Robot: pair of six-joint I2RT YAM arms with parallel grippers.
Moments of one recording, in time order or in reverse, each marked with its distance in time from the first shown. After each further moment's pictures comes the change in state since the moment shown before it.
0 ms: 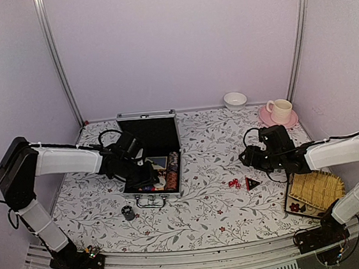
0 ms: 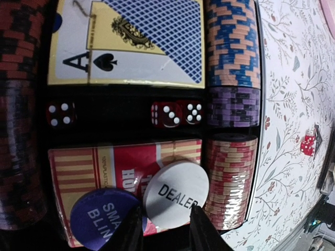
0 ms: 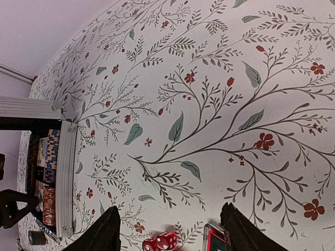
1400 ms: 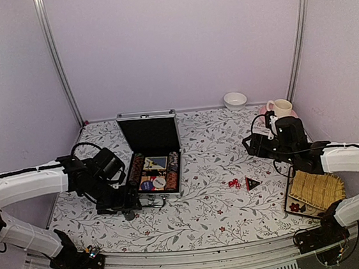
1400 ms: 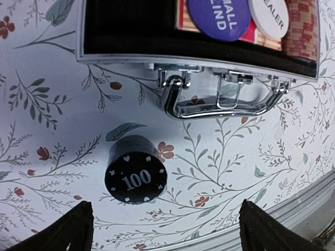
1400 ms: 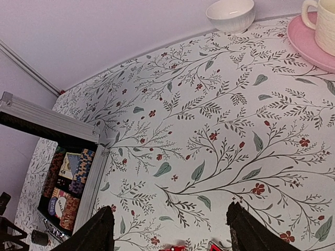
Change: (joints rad) left arm -0.083 -0.416 -0.176 -0.485 -0.035 -0.029; right arm 0.000 -0.210 -0.019 0.031 0.068 -0.183
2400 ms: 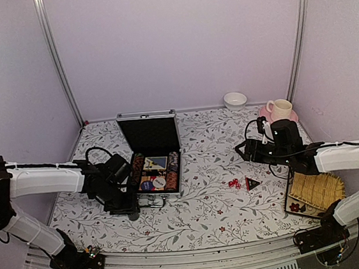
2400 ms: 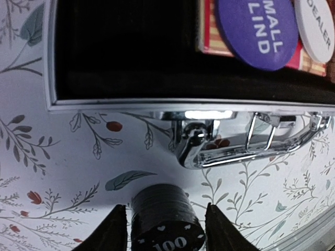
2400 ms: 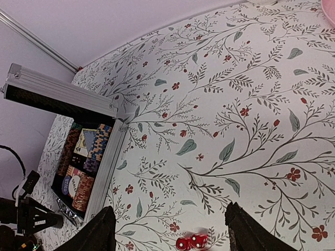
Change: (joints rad) left arm -0.002 0.156 -0.047 0.161 -0.061 0.020; right arm 0.002 0.080 -0.007 0.060 -0.159 0.026
